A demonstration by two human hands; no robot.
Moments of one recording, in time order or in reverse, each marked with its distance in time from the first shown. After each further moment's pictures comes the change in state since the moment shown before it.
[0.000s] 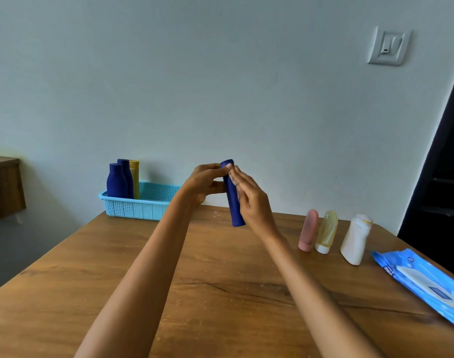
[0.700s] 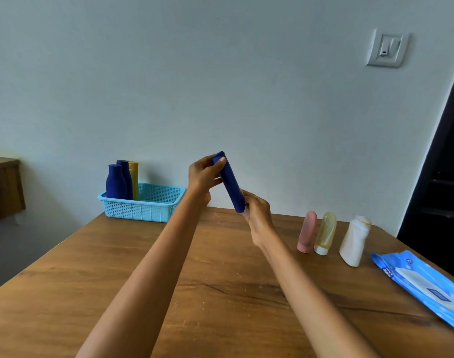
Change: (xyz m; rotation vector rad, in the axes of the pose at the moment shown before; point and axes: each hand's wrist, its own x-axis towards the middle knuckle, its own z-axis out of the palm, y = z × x) left_hand 0.000 0.000 0.017 -0.145 0.301 0.165; right_hand -0.005 -0.004 0.004 0.701 0.168 0.982
